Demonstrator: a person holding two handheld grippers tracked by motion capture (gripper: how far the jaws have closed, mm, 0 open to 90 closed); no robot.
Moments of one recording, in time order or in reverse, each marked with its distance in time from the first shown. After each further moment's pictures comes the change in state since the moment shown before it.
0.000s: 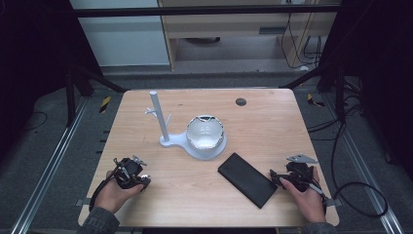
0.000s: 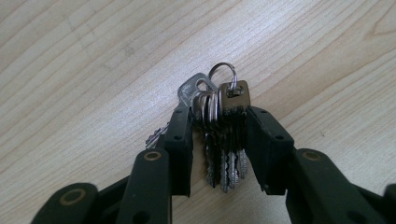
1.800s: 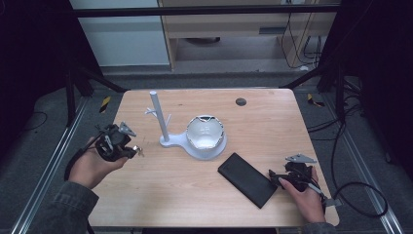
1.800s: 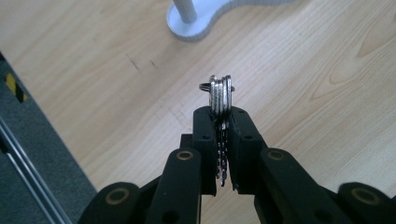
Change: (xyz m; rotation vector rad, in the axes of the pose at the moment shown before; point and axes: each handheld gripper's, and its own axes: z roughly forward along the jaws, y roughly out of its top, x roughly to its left) left arm 0.015 0.063 -0.126 -0.091 0.081 0.174; right arm 0.003 0.001 0.001 0.000 0.011 -0.009
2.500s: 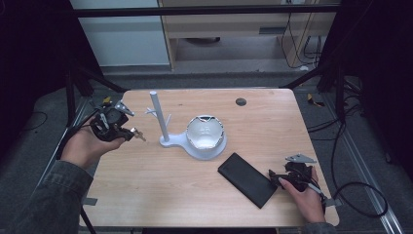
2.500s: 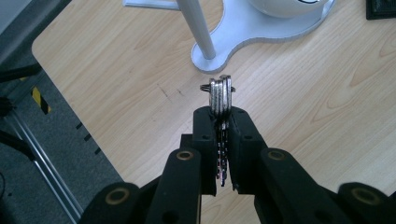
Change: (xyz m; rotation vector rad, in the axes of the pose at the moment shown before) left arm 0.017 0.037 -0.038 -0.005 0.027 0.030; right arm 0.000 0.000 0.000 0.001 -0.004 -0.004
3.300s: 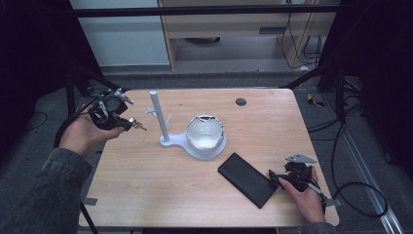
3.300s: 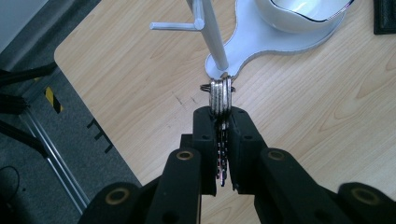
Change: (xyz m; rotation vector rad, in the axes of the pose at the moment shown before) left arm 0.011 0.019 -0.014 0.007 0.025 -0.007; right arm 0.000 0.000 0.000 -0.003 0.002 -0.001
